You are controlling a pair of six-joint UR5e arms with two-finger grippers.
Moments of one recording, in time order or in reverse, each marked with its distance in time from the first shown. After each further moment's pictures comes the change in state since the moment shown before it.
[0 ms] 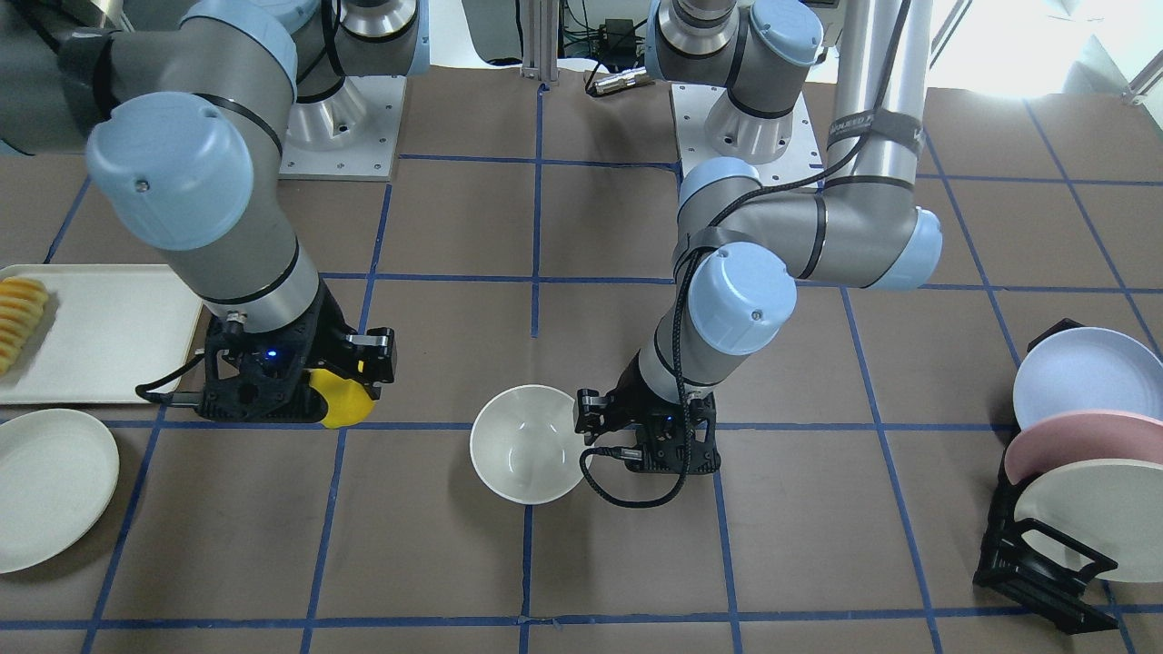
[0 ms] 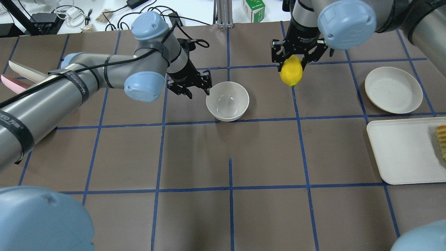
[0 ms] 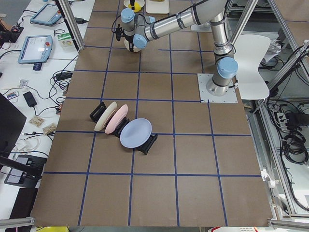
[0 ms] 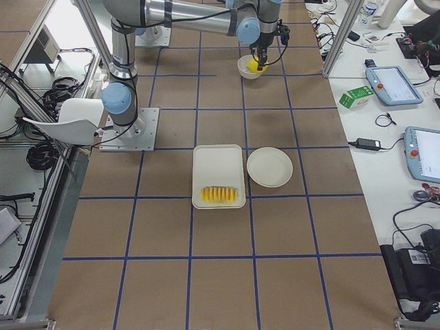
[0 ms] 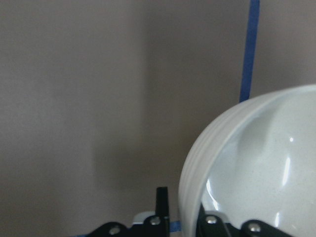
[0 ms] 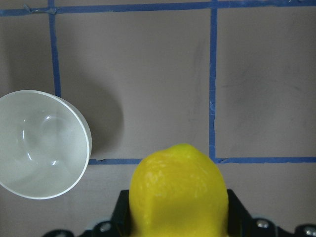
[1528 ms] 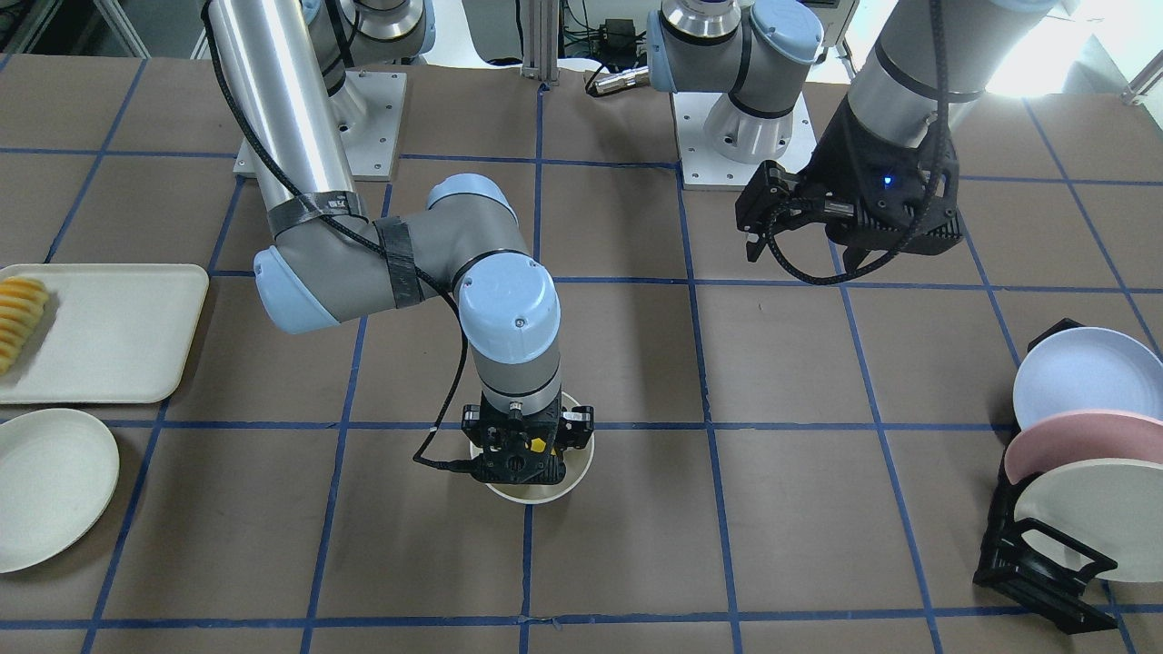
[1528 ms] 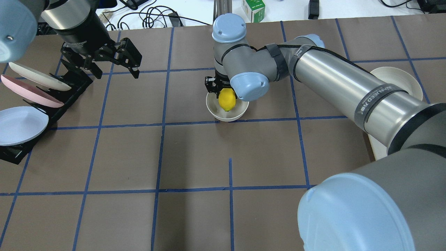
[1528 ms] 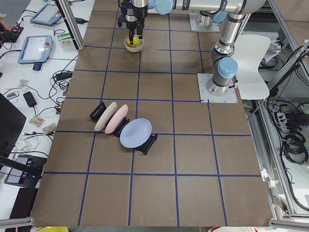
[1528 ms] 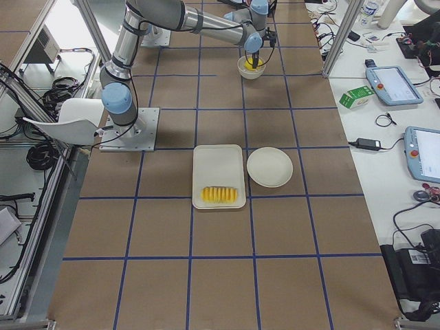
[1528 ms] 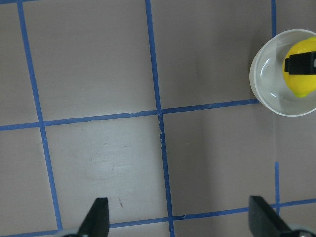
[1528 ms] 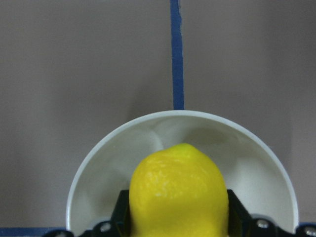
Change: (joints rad) left arm 0.165 0.364 0.103 -0.504 0.154 0.276; right arm 0.250 0.280 0.008 -0.355 -0.006 0.294
